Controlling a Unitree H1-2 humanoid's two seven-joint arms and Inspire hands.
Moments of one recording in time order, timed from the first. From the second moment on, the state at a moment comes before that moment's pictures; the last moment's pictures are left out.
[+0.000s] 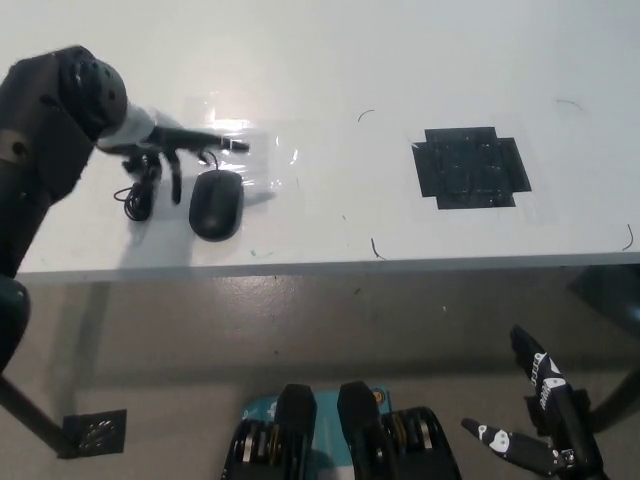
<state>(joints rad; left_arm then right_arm) -1.28 0.45 -0.49 0.98 0.44 0.19 -0.91 0.03 -0.13 0.06 0.20 -0.06 -0.37 0.06</state>
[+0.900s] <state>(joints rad) -0.35 0.53 -0.05 -0.05 0.07 0.27 -0.85 0.05 -0.13 0.06 0.25 -0.07 -0.37 0.06</state>
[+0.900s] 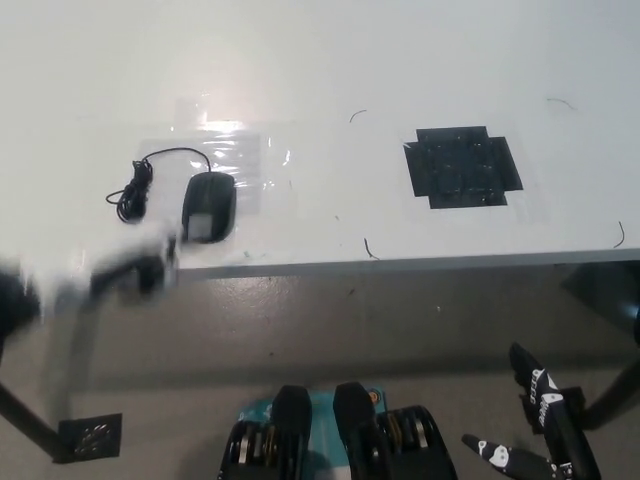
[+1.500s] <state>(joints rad) 0.36 0.11 0.01 -0.23 -0.02 0.05 -0.70 0.12 -0.13 0.07 0.29 -0.07 -0.37 0.06</state>
